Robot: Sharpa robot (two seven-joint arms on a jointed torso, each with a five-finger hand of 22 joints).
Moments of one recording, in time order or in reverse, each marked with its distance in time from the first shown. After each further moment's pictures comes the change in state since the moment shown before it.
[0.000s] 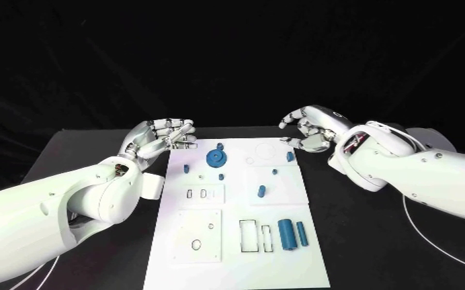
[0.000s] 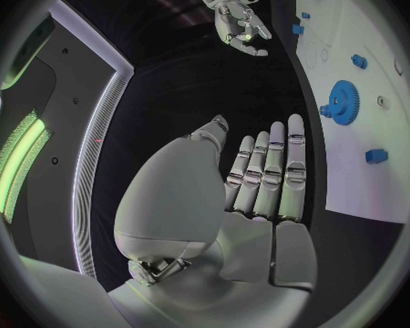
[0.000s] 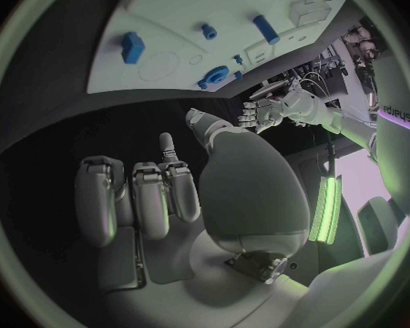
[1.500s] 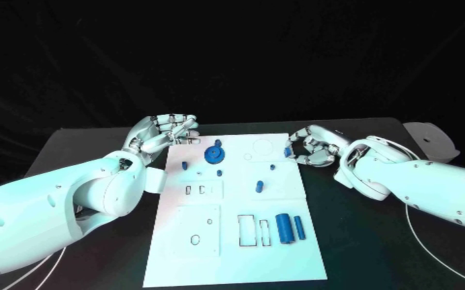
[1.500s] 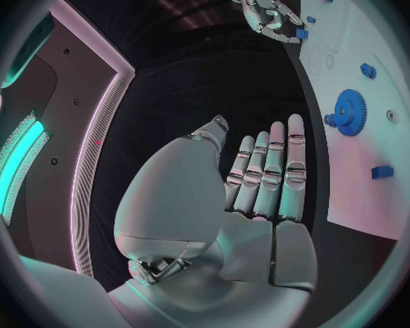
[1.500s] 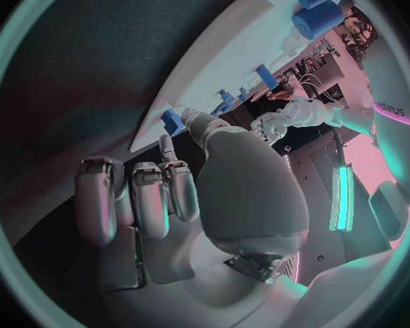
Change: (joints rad) left arm -0.003 0.014 0.000 -0.018 0.007 0.010 0.000; left_hand 0.000 0.000 0.000 0.000 0.000 0.000 0.000 0.000 0.000 0.000 0.000 0.000 0.000 0.000 0.000 0.000 0.002 0.000 0.000 0.000 0.000 0.000; right arm -0.097 0.049 -0.009 -0.165 0.115 0.108 0.117; right_hand 0.034 -0.001 0.007 -0.032 0.010 -0.010 0.008 -0.015 0.000 0.000 0.000 -0.008 0.000 0.000 0.000 0.000 0.000 0.000 0.000 0.000 -0.006 -0.001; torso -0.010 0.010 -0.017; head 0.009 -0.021
